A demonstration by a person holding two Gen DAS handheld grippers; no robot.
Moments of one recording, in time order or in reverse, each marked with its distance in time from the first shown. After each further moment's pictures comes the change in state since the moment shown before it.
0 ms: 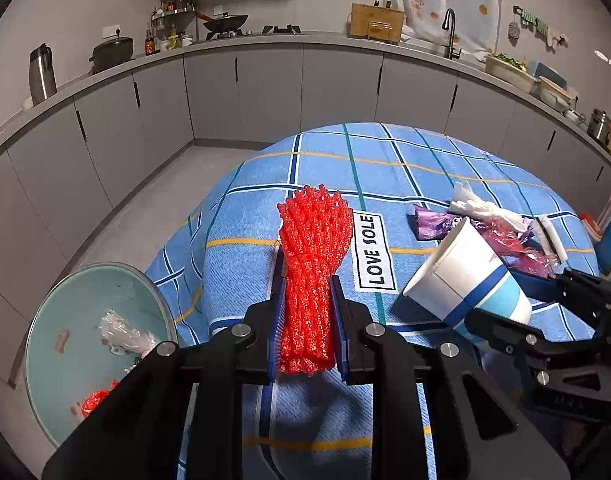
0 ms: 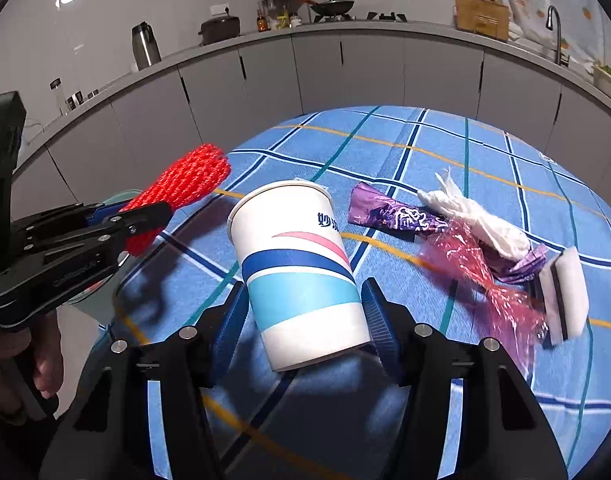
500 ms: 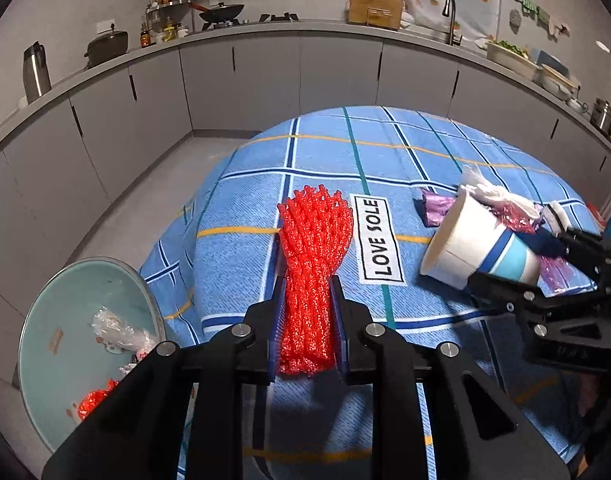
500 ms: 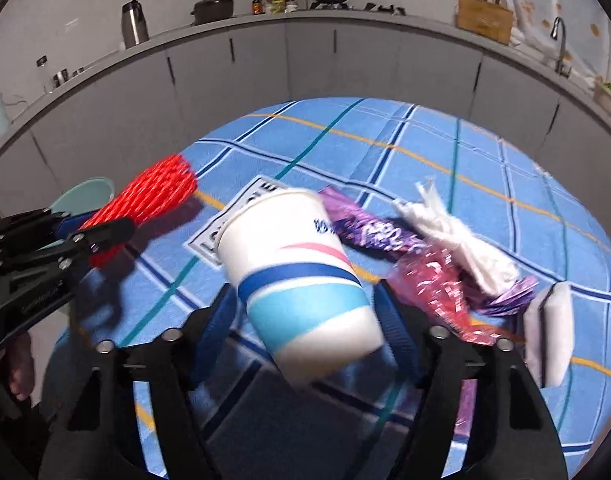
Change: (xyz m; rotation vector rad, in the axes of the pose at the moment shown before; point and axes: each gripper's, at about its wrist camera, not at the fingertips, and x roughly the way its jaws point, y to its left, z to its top) left arm 0.021 -0.002 -0.002 0.012 0.038 0.013; right arm 0.032 -0.024 0.019 -0.055 0.070 -0.042
